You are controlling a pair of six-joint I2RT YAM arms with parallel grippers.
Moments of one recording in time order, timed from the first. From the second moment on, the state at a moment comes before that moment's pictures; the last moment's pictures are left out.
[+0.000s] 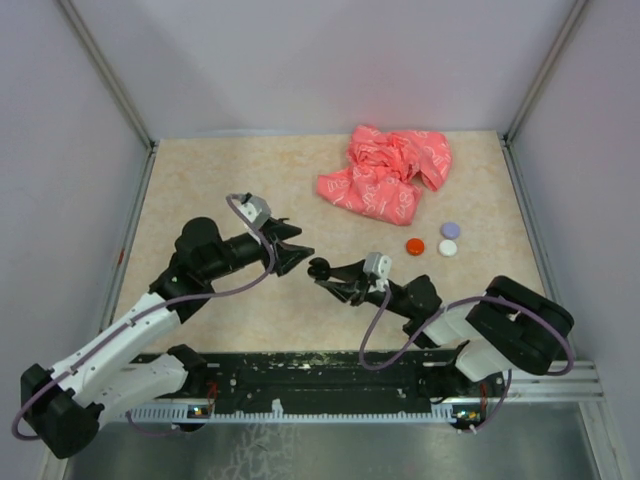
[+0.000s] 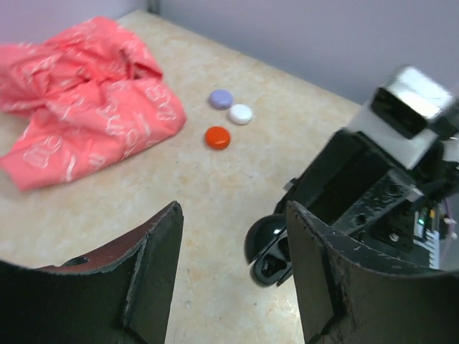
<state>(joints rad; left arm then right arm) -0.66 0.91 0.72 0.19 0.49 -0.13 0.86 1.43 0.20 1.54 -0.40 0.04</state>
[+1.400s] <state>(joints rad) -0.47 1.97 1.33 -0.24 -0.38 -0.60 0.84 1.38 0.14 1.49 -0.15 -0.08</state>
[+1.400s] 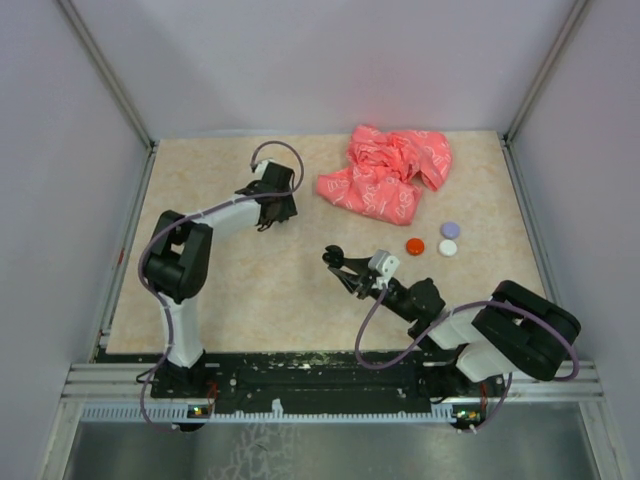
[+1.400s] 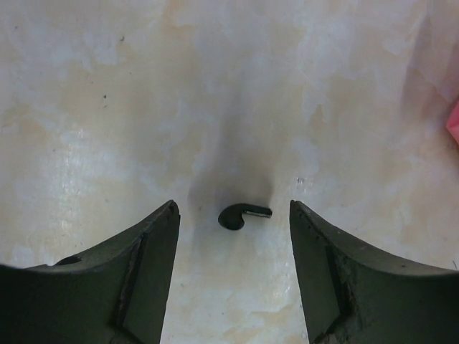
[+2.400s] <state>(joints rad) -0.50 1.99 1.33 -0.38 -0.49 -0.55 0.84 1.38 0.14 1.47 -0.16 -0.09</state>
